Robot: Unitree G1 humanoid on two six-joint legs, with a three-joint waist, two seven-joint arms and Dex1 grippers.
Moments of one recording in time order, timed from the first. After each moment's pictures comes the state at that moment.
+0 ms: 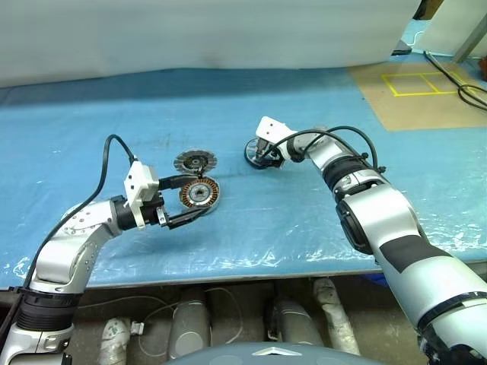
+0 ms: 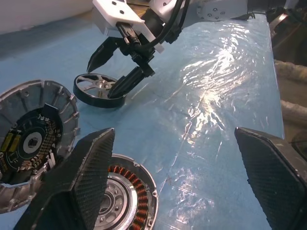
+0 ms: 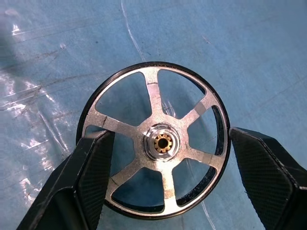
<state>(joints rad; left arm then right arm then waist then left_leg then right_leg) -0.14 0.63 0.08 -0.25 -0.55 0.34 -1.01 -1.27 -0.24 0.25 1.36 -0.36 -0.06 0.76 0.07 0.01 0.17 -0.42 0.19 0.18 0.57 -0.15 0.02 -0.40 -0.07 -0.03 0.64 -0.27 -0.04</state>
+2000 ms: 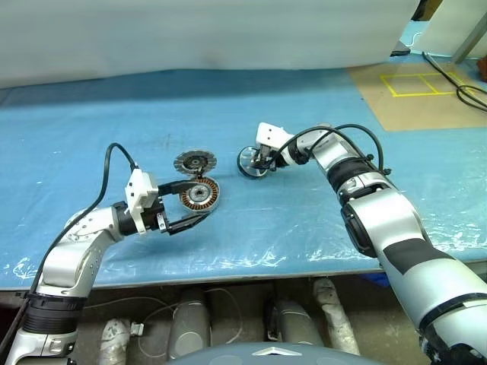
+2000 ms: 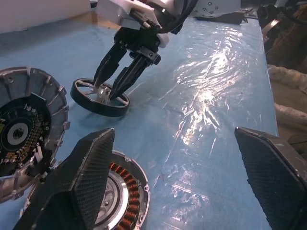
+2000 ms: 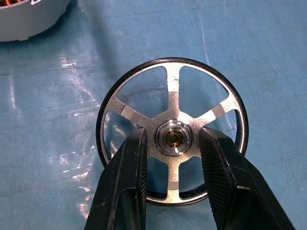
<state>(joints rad) -0.11 0.59 0.08 -0.20 -0.53 0.26 -1.06 -1.22 -0.27 0.23 1.25 -0.30 -0.11 1.07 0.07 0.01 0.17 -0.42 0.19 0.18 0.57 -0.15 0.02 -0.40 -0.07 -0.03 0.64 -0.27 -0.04</state>
